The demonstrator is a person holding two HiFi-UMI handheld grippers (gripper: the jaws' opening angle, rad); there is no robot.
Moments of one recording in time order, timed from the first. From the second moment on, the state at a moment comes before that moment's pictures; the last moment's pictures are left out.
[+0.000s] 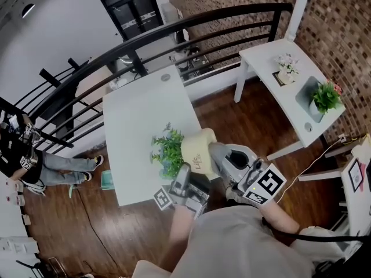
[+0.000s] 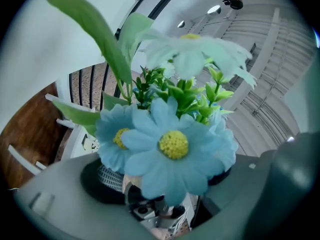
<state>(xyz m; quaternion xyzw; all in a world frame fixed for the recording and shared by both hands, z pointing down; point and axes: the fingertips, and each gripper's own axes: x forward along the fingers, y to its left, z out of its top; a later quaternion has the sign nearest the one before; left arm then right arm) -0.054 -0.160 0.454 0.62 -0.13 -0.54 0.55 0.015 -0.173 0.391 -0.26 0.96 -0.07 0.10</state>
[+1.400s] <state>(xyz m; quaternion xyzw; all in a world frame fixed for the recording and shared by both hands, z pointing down) -0.127 -0.192 0.647 0.79 -0.40 -0.13 0.46 0.045 -0.153 0.491 -0.37 0.92 -0.16 -0.01</state>
